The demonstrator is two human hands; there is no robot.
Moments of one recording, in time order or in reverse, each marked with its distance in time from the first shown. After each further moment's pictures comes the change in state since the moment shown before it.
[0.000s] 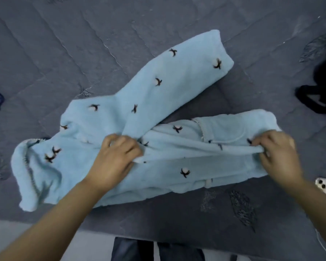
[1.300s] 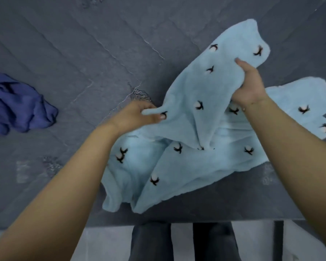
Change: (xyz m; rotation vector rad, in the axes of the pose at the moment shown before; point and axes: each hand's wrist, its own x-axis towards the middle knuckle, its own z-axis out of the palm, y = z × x) left_hand 0.008 -0.176 -0.046 -0.964 -0.491 -0.499; right_hand 0.171 -0.246 0.027 2.071 0.123 0.941
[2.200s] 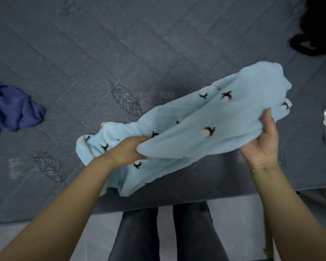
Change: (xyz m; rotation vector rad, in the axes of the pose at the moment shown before) left_hand -0.072 -0.031 0.090 0.294 -0.182 0.095; right_hand -0.166 0.040 -0.126 0.352 -0.041 -0.257
